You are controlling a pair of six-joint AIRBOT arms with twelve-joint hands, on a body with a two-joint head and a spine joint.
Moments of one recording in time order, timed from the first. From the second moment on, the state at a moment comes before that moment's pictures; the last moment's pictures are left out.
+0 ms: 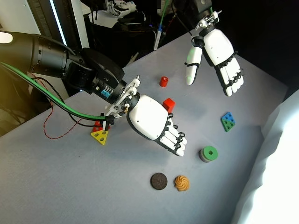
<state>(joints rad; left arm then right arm) 0.17 -0.81 0.76 -1.58 -0.78 2.33 -0.23 -1.33 1.01 1.40 0.65 -2.29</state>
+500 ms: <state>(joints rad) 0.18 -0.77 0.72 -1.60 -0.80 2.37 -0.24 -1.34 1.04 1.40 0.66 -2.26</state>
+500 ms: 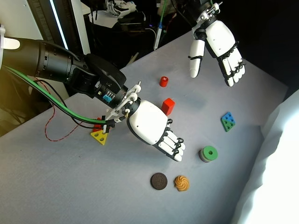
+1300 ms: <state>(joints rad) 0.17 -0.77 0.70 -1.64 -0.84 2.39 -0.24 -1.34 1.04 1.40 0.66 -2.26</state>
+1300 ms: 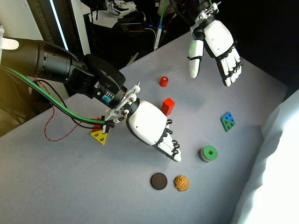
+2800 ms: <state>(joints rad) 0.14 -0.77 0.70 -1.65 -0.85 2.43 0.00 -1.33 1.11 1.27 0.22 -2.23</state>
